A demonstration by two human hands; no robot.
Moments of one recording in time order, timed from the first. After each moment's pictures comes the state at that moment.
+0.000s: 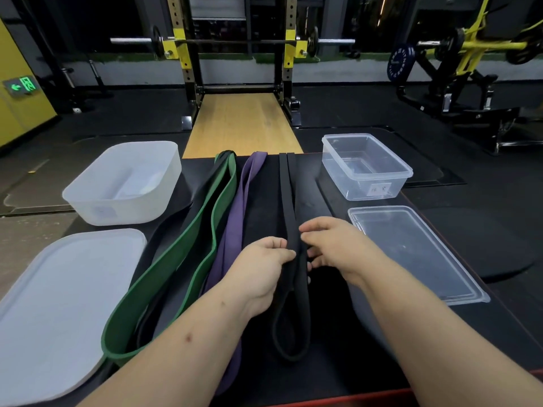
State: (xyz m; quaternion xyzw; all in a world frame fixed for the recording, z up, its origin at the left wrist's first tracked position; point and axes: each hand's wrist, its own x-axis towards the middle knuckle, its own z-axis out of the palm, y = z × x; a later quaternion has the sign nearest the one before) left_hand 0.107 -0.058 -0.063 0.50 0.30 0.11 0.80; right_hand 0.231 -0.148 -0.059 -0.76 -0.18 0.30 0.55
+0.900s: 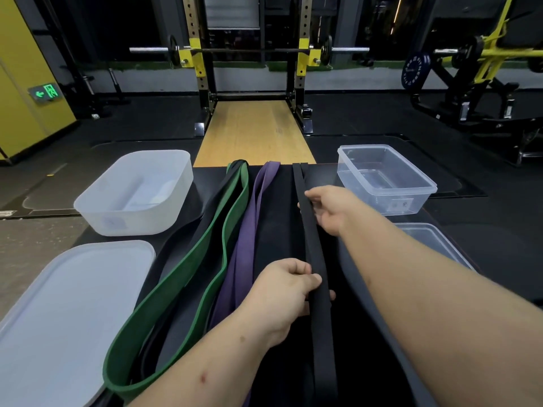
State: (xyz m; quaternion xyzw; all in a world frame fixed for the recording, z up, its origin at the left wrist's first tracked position) left_hand 0.106 -0.064 -0.054 0.57 0.29 0.08 0.76; right_hand 0.327 -0.044 -0.056 -0.64 -0.07 0.38 0.67
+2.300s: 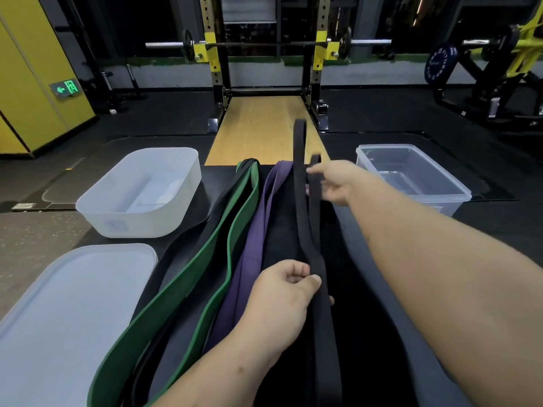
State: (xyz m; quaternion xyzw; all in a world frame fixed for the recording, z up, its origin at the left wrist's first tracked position) left_hand 0.114 -0.051 -0.064 0.59 0.34 0.14 0.71; right_hand 0.390 0.017 -0.043 -0.66 -0.13 0.41 0.62
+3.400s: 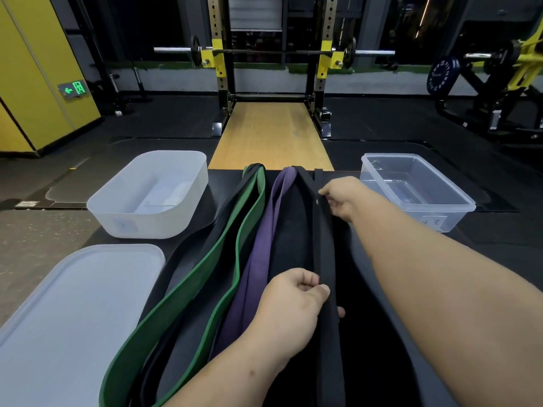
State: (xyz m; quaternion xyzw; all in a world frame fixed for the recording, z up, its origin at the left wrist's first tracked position) left_hand 0.110 -0.052 -0.058 0.61 0.33 0.11 0.71; right_hand 0.396 0.018 -0.070 -0.76 -0.09 0.31 0.57
